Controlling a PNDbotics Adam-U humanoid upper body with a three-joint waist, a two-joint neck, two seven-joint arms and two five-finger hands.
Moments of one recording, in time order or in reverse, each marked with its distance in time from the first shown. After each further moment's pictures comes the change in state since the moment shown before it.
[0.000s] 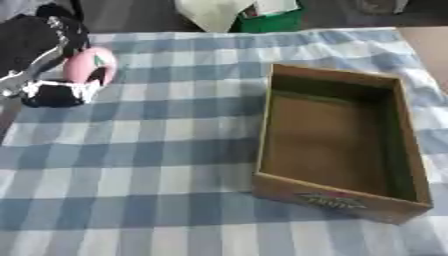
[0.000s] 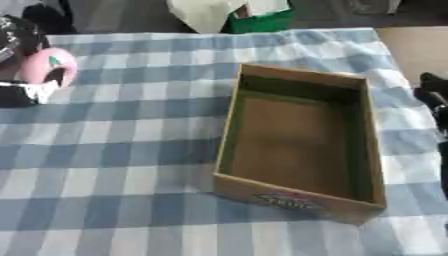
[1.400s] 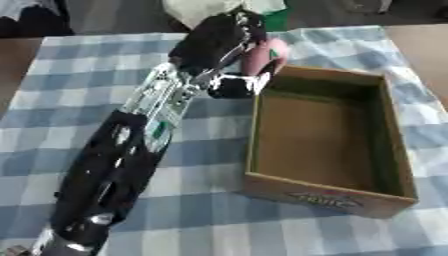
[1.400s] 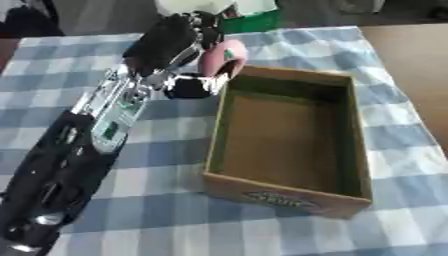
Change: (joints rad) left arm -0.272 -0.577 -0.017 0.374 -0.109 -0.238 0.225; right arm -0.101 -0.078 -0.007 0.000 -0.178 -0.130 -0.036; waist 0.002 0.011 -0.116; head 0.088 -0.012
